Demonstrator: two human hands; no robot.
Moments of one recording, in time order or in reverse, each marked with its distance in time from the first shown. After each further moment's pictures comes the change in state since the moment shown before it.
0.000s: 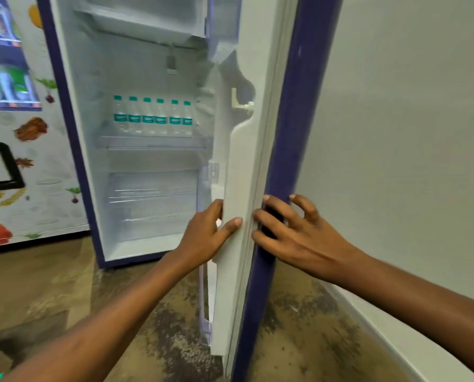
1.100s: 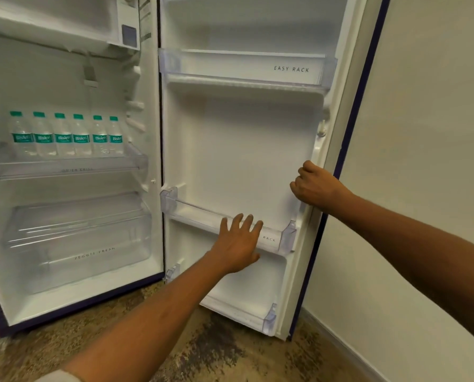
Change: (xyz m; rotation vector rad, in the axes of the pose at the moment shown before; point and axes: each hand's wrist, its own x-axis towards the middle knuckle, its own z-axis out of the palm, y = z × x) left_hand 0.103 0.016 0.189 0.690 -0.468 0.325; right_hand -0.090 0.171 0.127 -0.417 -1.017 -0.052
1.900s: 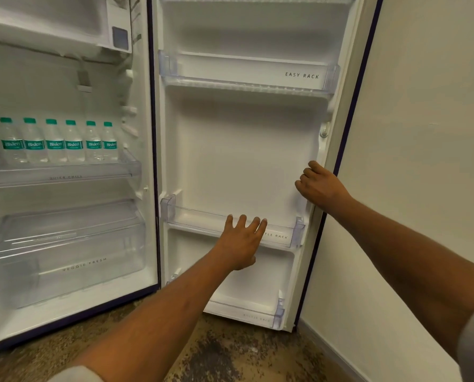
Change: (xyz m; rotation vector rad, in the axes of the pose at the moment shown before) left_hand 0.059 -0.004 0.014 0.193 -0.050 0.039; right_hand 0.052 -0.003 0.091 0.140 0.178 0.163
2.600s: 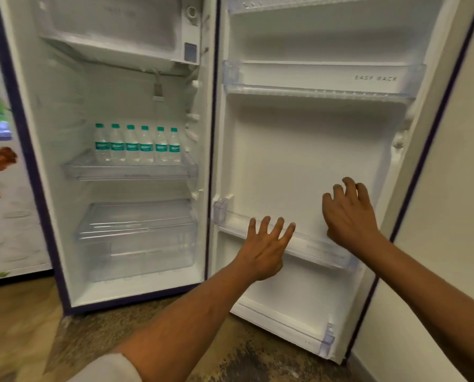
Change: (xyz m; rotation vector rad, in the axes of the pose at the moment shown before) left_hand -0.024 -0.037 0.012 -0.012 0.101 -0.172; right_hand 0.010 -0.064 -0.074 0.448 0.029 0.379
